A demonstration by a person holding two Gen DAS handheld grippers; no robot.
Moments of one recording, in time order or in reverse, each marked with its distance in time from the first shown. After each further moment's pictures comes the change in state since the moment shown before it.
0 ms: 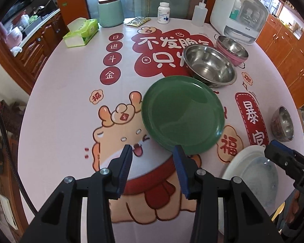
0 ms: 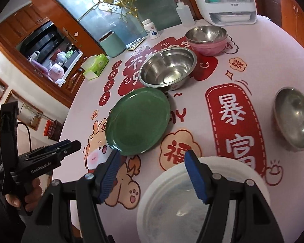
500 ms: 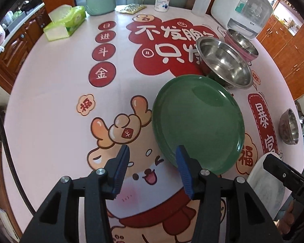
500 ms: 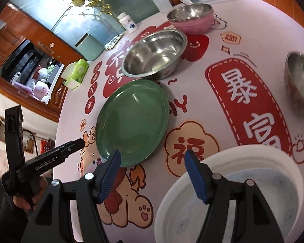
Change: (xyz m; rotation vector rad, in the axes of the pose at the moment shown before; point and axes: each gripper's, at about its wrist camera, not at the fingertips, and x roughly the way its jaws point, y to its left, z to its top) left arm 0.072 0.035 0.034 0.028 0.070 -0.101; right arm 0.050 0.000 -0.004 0.189 0.020 -0.051
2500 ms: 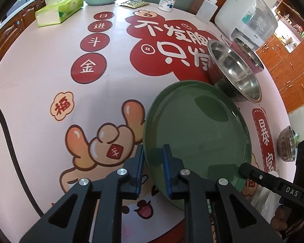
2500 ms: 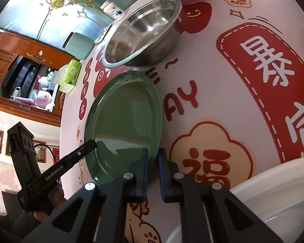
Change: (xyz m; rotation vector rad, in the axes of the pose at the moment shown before) left arm 0.052 0.017 0.011 -0.074 -0.058 -0.118; right arm 0.061 -0.018 0.014 0.100 0.085 0.108
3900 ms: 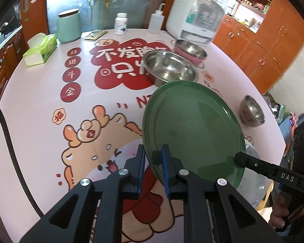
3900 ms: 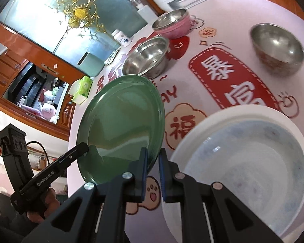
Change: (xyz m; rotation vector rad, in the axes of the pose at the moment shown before) left arm -0.105 -0.064 -0.061 0.244 -0.106 -0.086; right arm -0.105 0.002 -0.080 0.020 -0.208 -0.030
